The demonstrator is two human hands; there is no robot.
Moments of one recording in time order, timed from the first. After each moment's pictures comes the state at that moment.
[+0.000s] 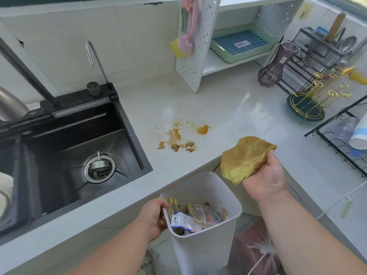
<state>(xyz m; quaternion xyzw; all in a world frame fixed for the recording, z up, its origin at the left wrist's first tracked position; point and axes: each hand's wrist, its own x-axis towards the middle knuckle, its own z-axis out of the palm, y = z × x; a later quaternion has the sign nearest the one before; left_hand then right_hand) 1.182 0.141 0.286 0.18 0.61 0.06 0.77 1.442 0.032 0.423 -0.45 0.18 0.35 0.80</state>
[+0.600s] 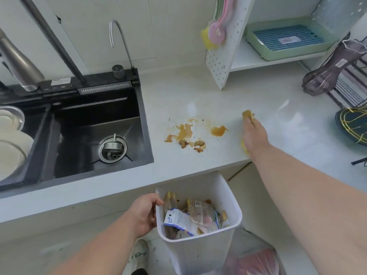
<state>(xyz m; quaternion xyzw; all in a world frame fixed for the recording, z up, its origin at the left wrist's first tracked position) 1.191 0.126 0.264 0.18 0.64 0.12 0.73 1.558 0.163 0.347 -0.82 -0.20 0.32 0.42</state>
